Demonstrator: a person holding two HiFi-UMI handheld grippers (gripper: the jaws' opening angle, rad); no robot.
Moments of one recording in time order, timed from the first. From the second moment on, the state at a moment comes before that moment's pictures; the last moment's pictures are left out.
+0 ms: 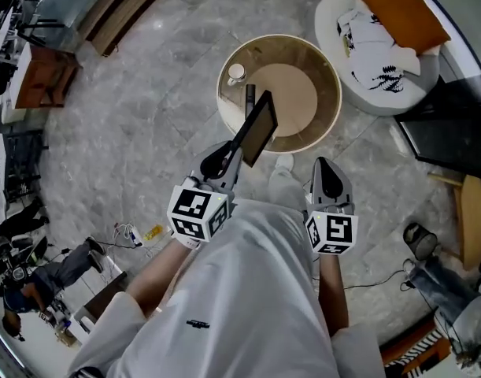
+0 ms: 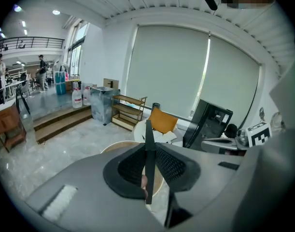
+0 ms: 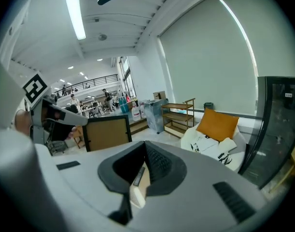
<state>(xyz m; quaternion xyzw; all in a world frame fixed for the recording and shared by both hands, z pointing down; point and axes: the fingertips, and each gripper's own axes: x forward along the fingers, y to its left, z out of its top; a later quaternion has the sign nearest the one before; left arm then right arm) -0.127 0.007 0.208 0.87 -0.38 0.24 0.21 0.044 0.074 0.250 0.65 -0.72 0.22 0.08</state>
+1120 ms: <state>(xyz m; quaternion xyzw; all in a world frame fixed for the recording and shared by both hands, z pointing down) -0.055 -0.086 0.281 0.87 -0.31 0.26 0.27 0.106 -0.007 0.305 0.71 -0.65 0.25 0.11</state>
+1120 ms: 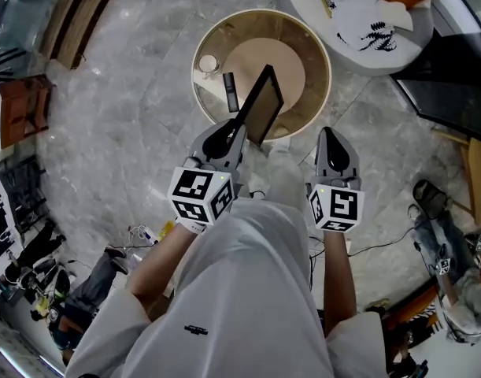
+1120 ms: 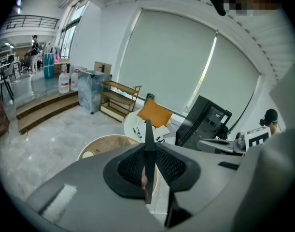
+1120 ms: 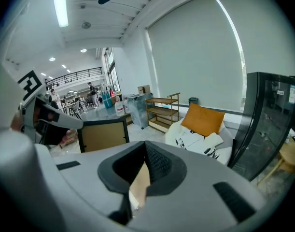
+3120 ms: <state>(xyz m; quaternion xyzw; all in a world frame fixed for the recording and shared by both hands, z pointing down) 0.080 -0.156 0.610 0.83 -0.32 0.17 0.42 0.144 -0.055 0.599 0.71 -0.61 0.31 0.14</state>
